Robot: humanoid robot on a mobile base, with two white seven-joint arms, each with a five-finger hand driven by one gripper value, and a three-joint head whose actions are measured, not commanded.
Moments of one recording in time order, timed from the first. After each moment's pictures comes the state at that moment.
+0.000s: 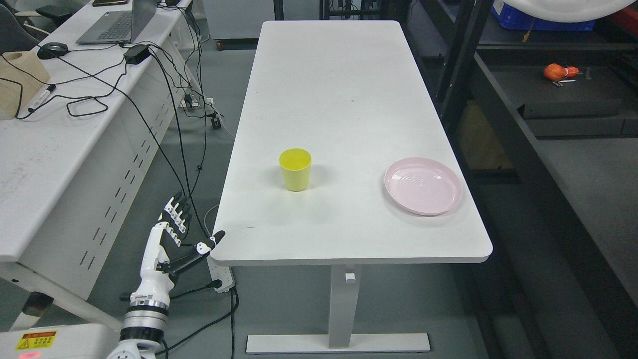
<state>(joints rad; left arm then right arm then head) -0.02 0.00 0.15 -1.76 0.12 0.03 -0.03 0.00 0.00 0.00 -0.24 0.00 0.09 -0.12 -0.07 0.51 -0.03</state>
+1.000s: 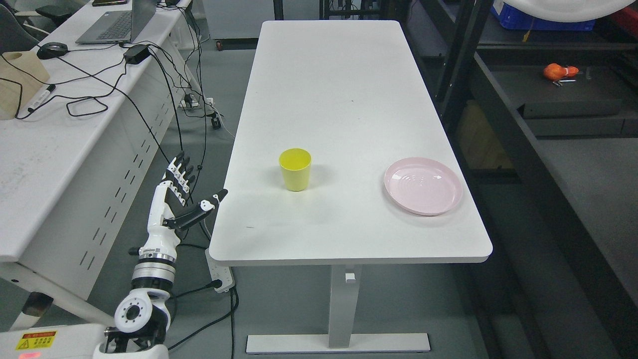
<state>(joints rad) -0.28 0.01 0.14 -1.53 0.12 0.01 -0.03 0.00 0.00 0.00 -0.24 0.00 0.09 -0.12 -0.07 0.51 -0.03</state>
